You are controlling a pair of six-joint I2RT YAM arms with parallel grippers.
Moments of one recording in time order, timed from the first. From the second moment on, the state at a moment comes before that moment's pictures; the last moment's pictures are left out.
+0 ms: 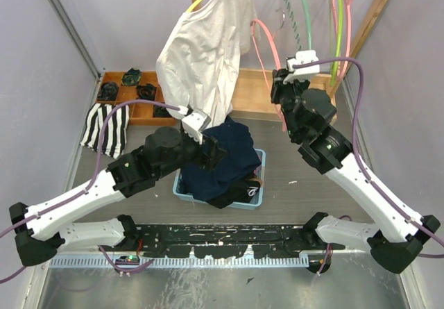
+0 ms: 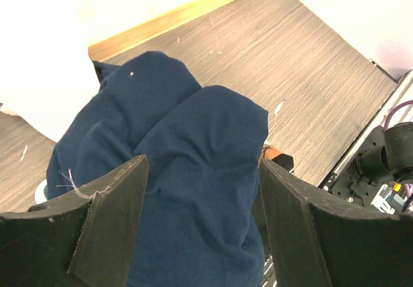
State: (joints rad) left arm -1.05 1.06 1.05 -0.30 -0.19 -0.25; right arm 0.70 1.05 1.25 -0.05 0.57 -0.06
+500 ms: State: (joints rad) left arm -1.05 0.98 1.00 -0.28 -0.23 -0.23; right arm 0.52 1.24 1.48 -0.02 0.46 -0.09
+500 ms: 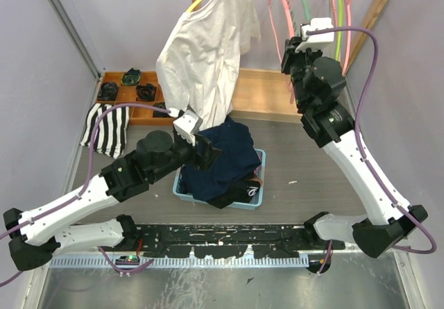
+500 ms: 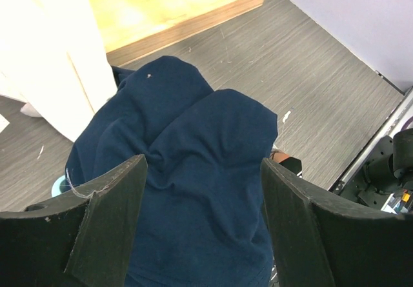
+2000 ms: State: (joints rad) left arm -1.05 0.79 0.98 -0.31 -0.40 -0.18; right arm 0.33 1.53 1.73 -0.04 0.20 0.02
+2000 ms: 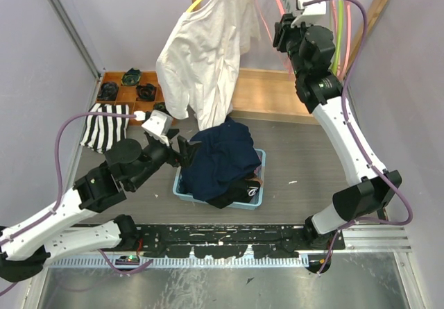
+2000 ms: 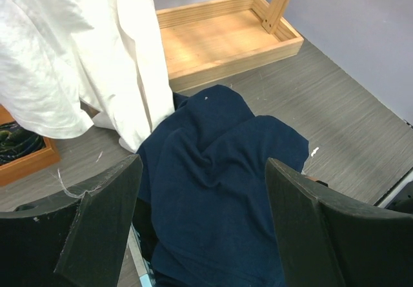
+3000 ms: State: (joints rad) left arm -1.05 0.66 0.90 -0.31 -0.52 -0.20; right arm 0.67 1.53 1.94 -0.05 0.20 0.10
